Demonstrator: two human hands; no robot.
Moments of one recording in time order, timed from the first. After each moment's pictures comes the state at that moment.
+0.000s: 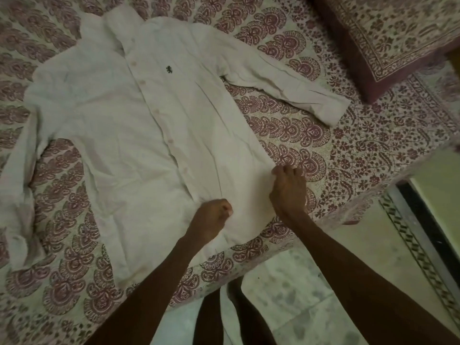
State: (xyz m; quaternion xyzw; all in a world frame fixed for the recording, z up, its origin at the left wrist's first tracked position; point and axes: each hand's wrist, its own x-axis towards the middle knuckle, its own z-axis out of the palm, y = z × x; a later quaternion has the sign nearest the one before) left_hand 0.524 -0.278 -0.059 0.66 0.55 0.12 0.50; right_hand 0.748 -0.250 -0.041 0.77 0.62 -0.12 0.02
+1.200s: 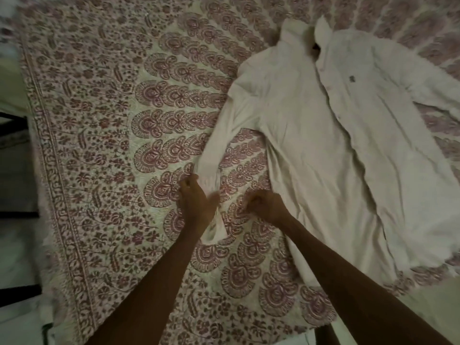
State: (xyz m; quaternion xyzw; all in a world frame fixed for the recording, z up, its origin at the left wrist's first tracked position) left_hand 0.043 -0.266 -0.066 0.48 0.84 0.11 0.25; right_hand 0.242 -0.245 -0.064 0.60 0.59 -0.54 -0.06
